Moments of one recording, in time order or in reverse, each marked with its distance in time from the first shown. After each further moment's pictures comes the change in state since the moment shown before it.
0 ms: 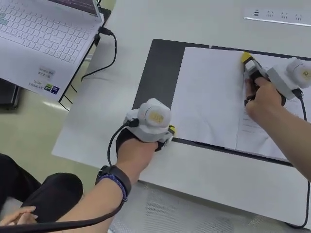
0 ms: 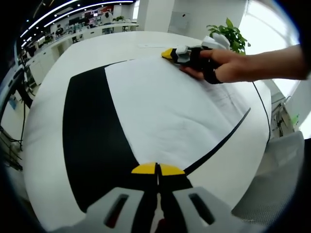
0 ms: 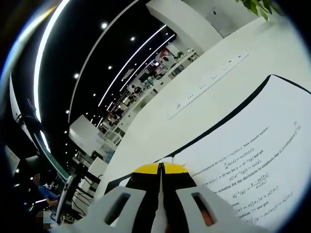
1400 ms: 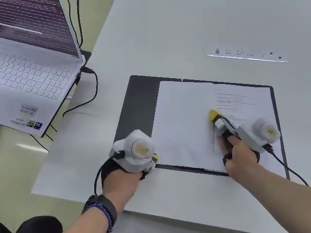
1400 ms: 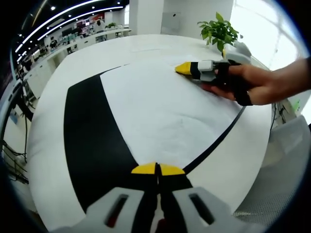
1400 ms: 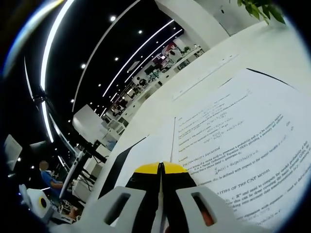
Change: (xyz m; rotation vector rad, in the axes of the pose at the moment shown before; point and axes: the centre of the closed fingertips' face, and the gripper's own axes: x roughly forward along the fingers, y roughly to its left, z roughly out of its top) left arm 0.000 -0.003 0.000 0.118 -0.033 0.012; right arm -0.085 0.012 -0.048 -0.050 0.063 0.022
